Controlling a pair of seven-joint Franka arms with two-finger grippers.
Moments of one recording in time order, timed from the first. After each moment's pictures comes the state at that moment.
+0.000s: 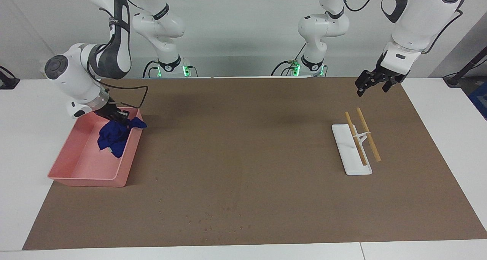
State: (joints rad) left arm -0.01 -0.03 -0.07 -1.66 0.02 1.59 -0.17; right arm -0.15 0.01 -0.05 -2.09 0.07 1.96 -0.03
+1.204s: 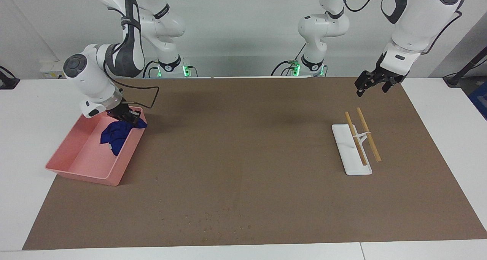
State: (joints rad) left arm -0.01 -0.03 -0.07 -1.66 0.02 1.59 -0.17; right arm -0.08 0.00 -0.05 -2.14 0.08 2.03 0.02
